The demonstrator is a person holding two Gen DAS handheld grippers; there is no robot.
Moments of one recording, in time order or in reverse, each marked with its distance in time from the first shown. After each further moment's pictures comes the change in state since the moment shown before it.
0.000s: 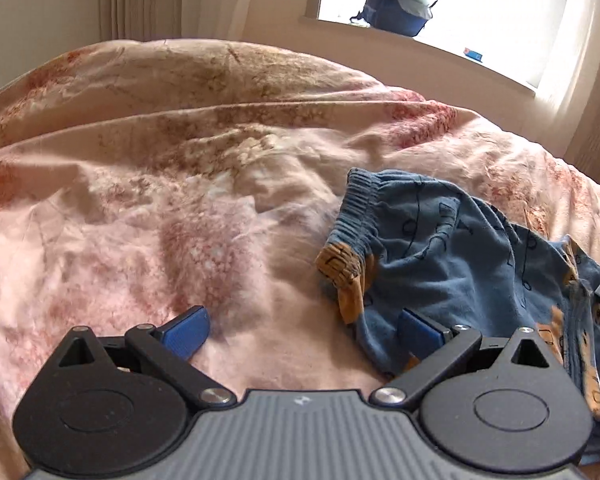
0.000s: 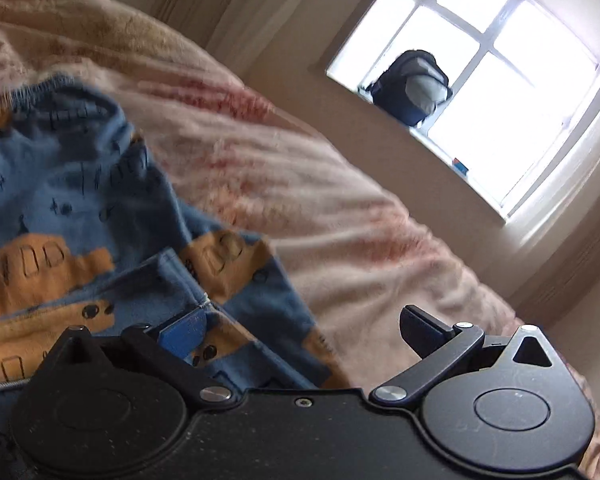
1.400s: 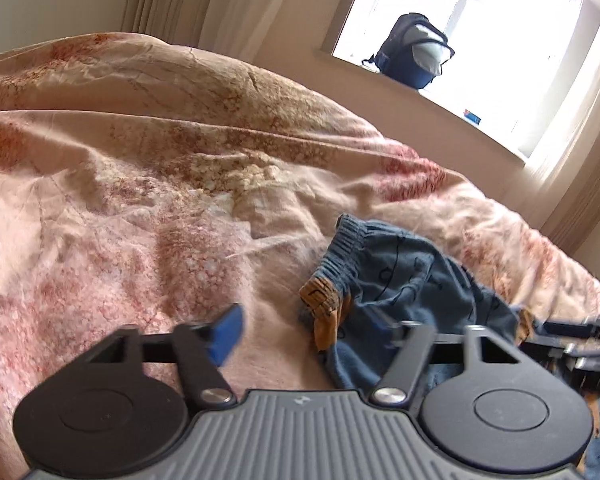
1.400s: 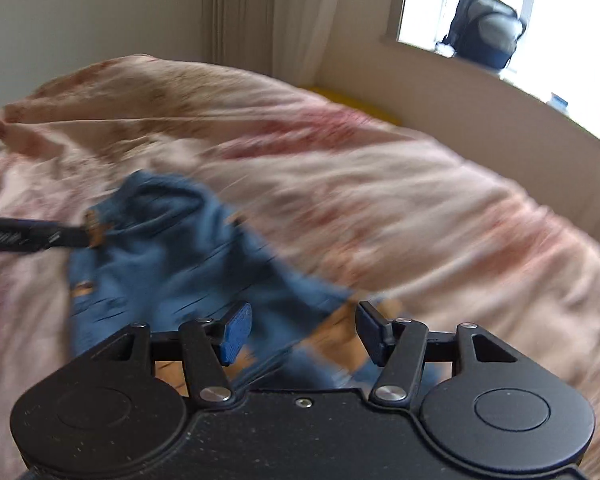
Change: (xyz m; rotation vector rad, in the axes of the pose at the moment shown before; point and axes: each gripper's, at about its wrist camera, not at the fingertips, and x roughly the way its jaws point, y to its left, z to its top) left arm -0.020 0.015 -0.003 -0.197 -0.101 -0.109; right arm 0.008 -0.006 0.045 0.275 0.140 0.467
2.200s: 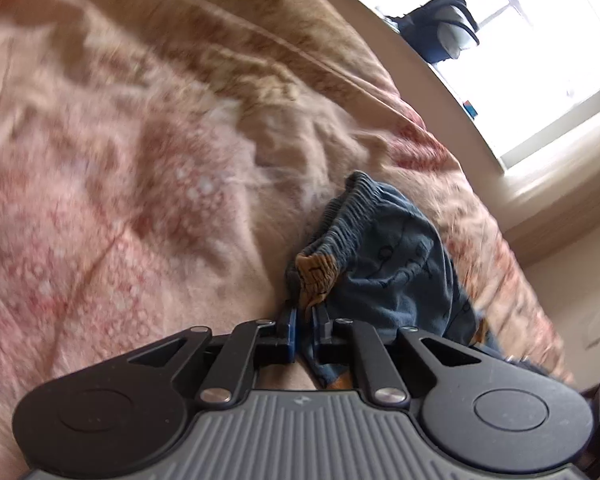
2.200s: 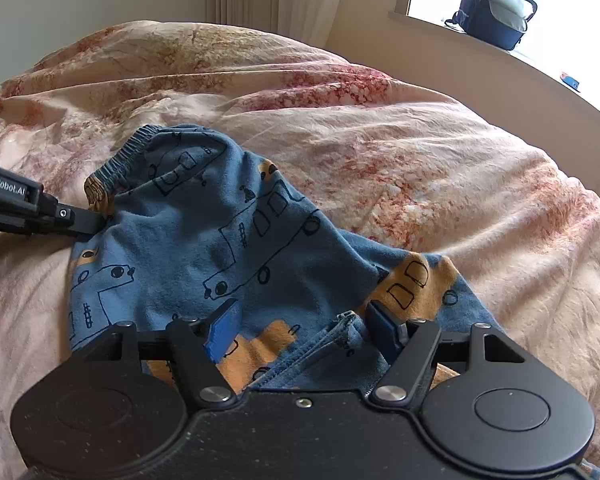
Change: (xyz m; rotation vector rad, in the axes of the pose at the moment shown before) left arm 0.041 0.042 -0.002 -0.326 0.240 -0.202; right arm 0.037 0.022 -0.009 -0.036 0.066 -0.032
